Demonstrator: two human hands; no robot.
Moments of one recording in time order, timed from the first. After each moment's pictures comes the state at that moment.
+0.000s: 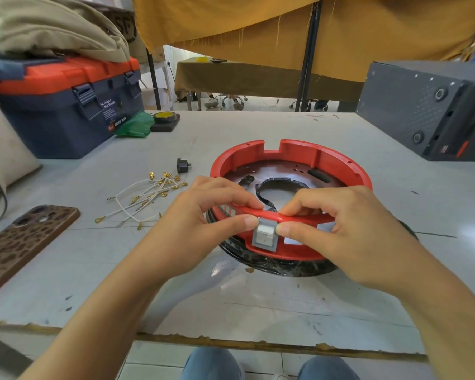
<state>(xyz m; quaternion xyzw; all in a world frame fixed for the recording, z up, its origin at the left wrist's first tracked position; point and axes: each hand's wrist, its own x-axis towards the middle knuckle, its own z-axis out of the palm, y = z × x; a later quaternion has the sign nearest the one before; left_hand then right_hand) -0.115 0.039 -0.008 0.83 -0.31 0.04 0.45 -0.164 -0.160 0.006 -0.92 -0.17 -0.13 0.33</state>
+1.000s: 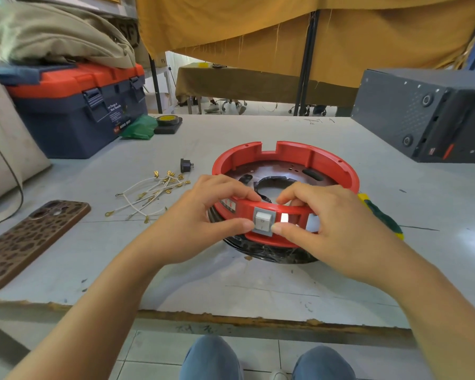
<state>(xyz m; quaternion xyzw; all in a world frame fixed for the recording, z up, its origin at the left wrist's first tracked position) -0.115 0.047 -0.011 0.86 -0.35 0.04 0.38 -0.170 -0.159 0.000 -0.95 -0.17 -0.15 0.22</state>
